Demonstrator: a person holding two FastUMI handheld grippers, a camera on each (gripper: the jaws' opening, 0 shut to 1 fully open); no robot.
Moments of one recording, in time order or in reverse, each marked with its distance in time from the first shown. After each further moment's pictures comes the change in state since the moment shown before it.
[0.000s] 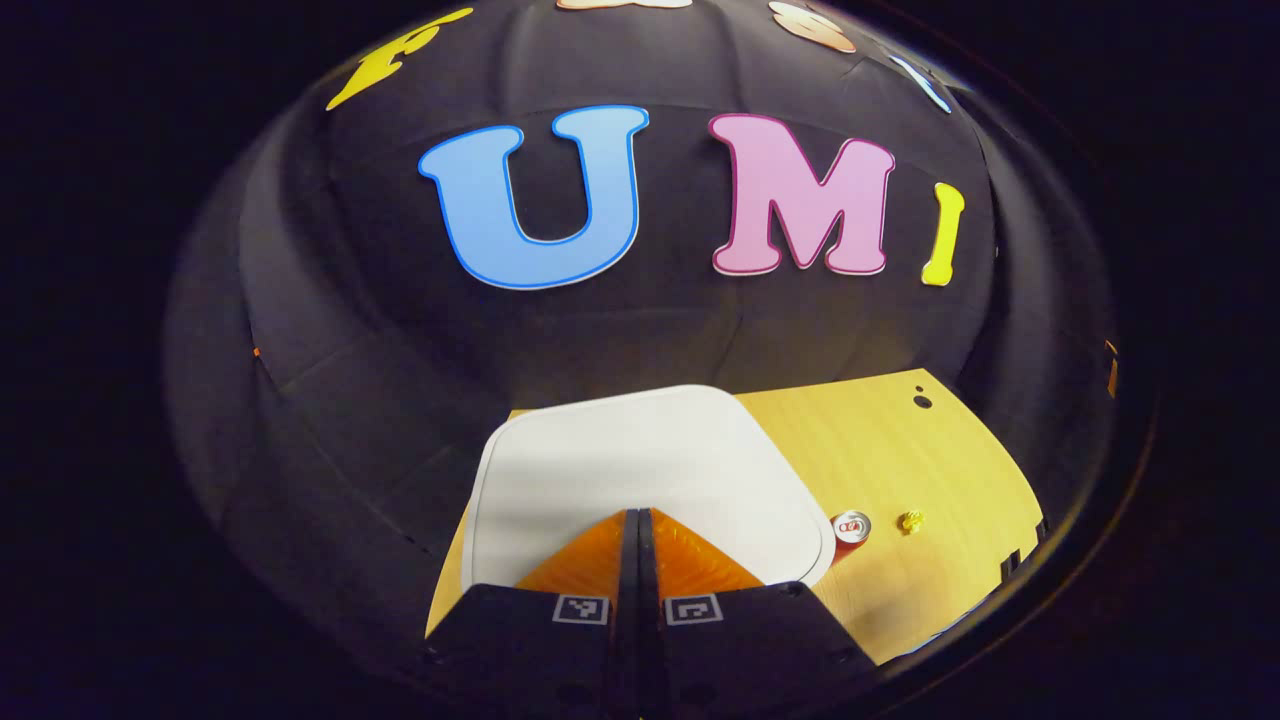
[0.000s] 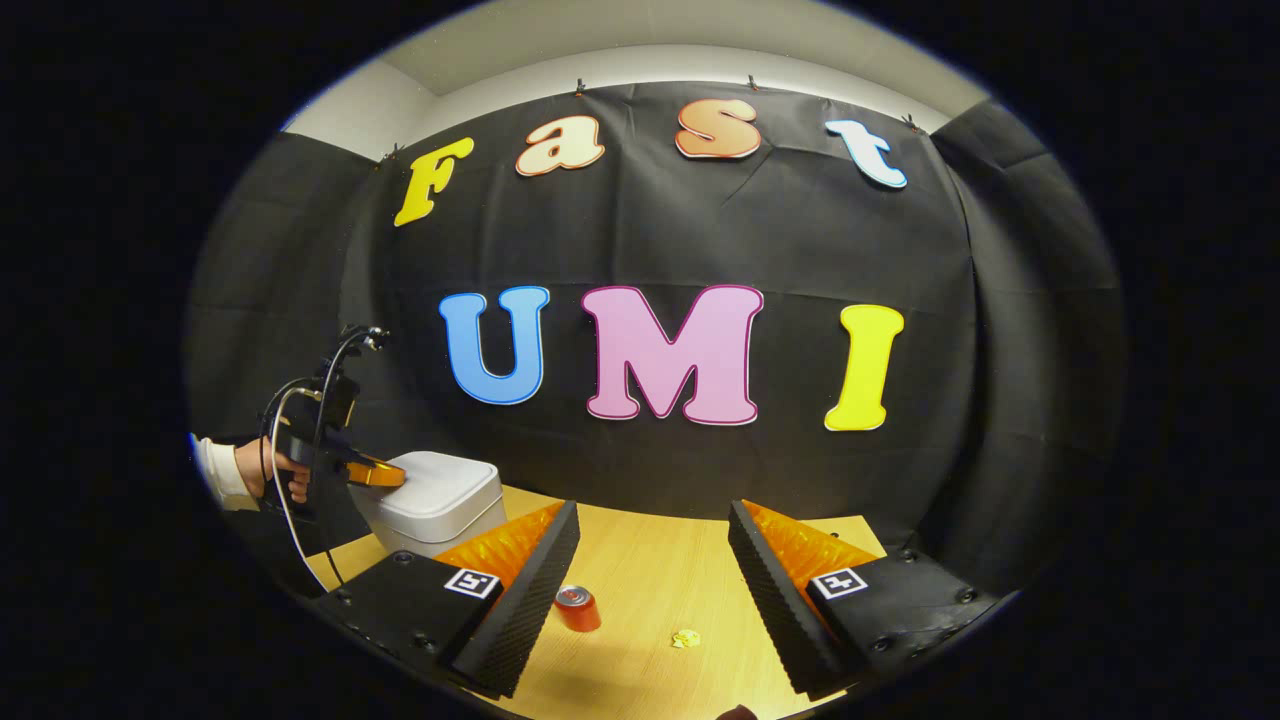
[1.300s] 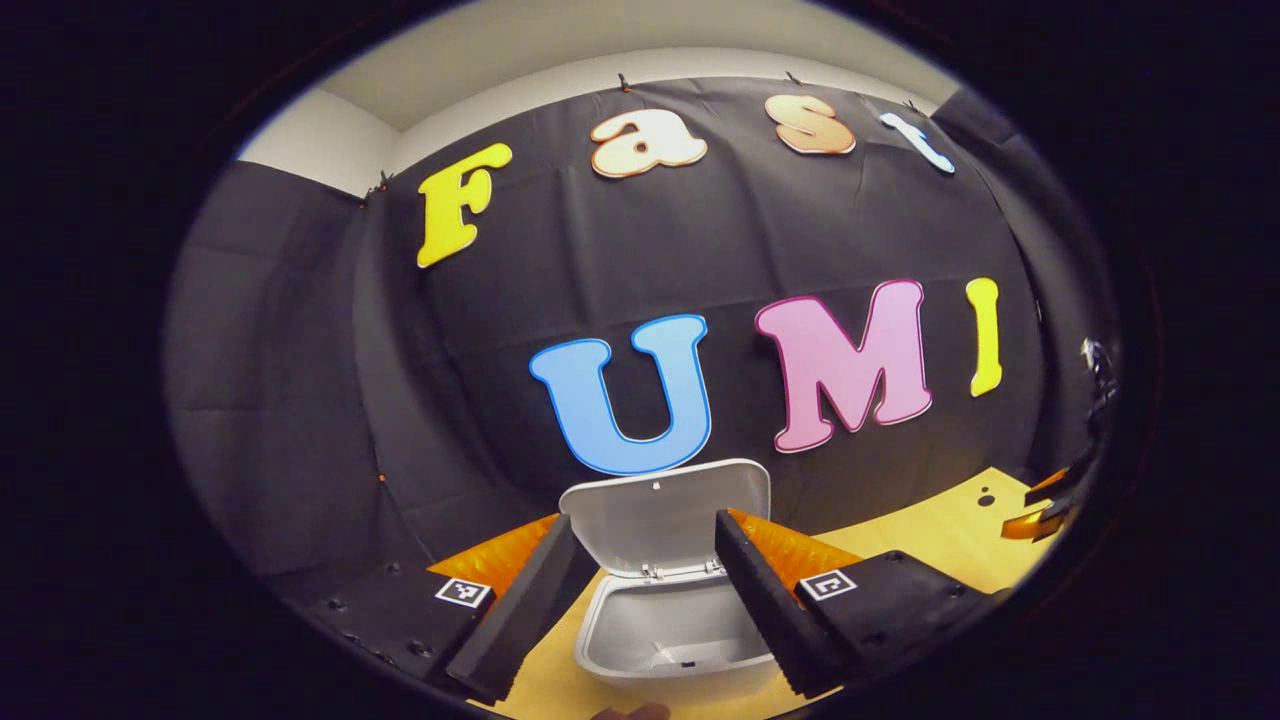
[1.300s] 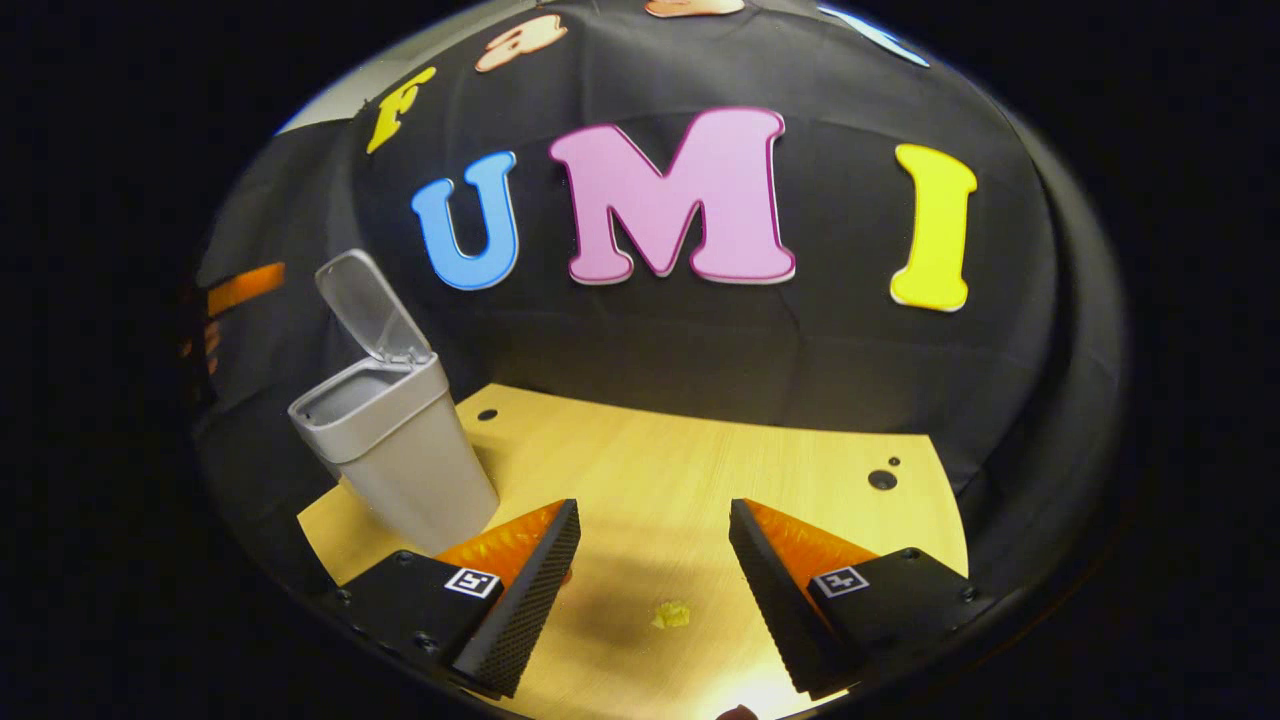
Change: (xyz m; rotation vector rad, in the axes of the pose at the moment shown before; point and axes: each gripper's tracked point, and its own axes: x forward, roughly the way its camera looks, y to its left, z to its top) left arm -0.151 0.001 0.129 0.009 -0.528 0.275; right arm 0.128 -0.052 -0.160 0.054 0.422 0.146
